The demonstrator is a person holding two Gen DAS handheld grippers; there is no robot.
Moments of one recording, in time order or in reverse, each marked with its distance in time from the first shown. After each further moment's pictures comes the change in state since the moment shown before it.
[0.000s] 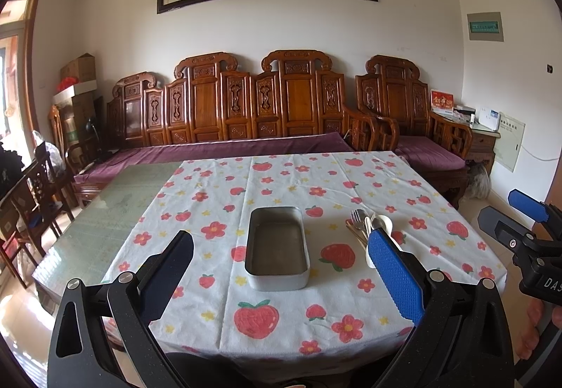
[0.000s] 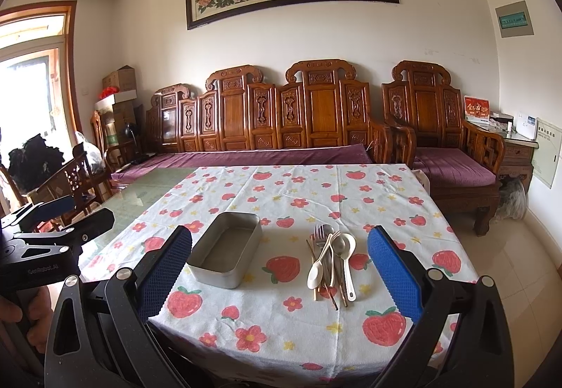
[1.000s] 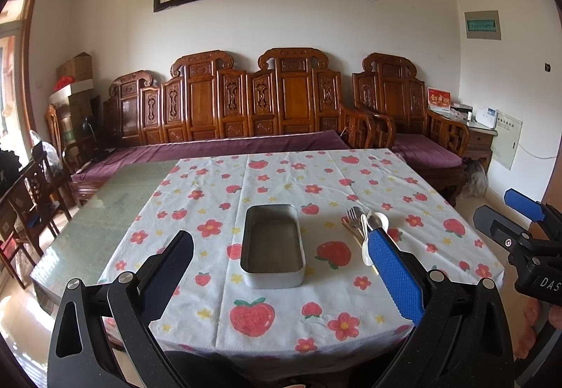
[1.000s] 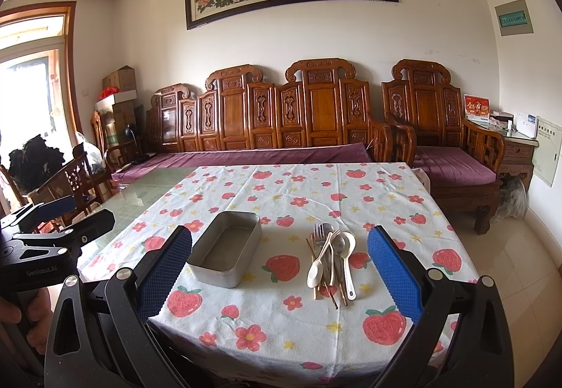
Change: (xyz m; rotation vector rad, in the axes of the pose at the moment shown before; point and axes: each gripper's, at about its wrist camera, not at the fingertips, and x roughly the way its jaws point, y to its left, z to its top) left arm -0.003 -0.005 0.002 0.000 0.012 -0.007; right arm 0.000 0.000 -0.001 0.004 0.003 0.000
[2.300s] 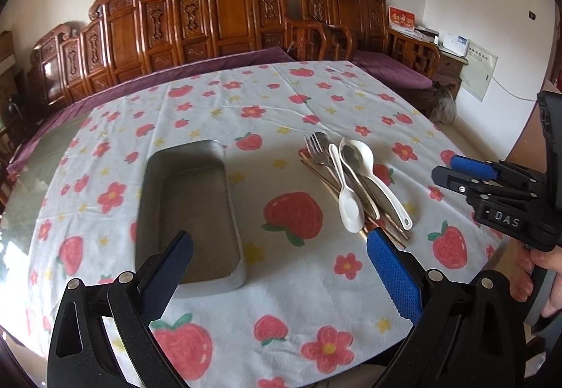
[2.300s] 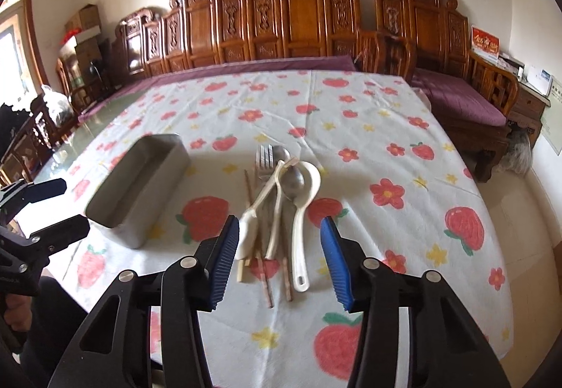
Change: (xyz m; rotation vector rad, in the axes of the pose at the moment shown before) left arm 0.213 -0.055 -0.035 0.115 0.337 -0.239; right arm 0.212 -0.115 -0.060 0.004 0.400 -0.046
